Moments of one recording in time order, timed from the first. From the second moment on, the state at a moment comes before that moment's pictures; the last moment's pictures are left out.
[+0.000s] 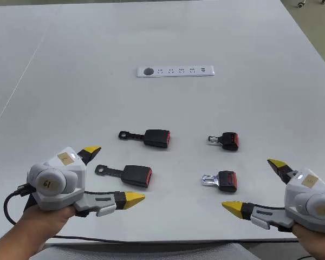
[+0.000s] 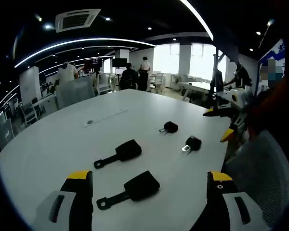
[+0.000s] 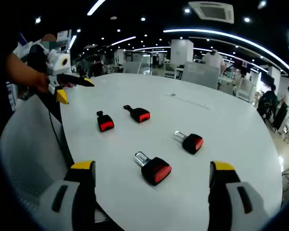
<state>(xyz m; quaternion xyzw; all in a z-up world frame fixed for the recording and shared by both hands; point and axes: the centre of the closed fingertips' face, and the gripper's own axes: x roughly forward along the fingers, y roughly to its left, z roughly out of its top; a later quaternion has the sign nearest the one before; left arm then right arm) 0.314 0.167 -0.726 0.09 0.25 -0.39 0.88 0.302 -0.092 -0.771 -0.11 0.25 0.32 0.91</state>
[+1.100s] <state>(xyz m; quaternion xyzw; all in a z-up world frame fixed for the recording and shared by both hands) 0.309 0.163 -0.721 0.10 0.25 -0.39 0.88 0.292 -0.097 -0.772 -0.10 0.25 0.32 0.91</state>
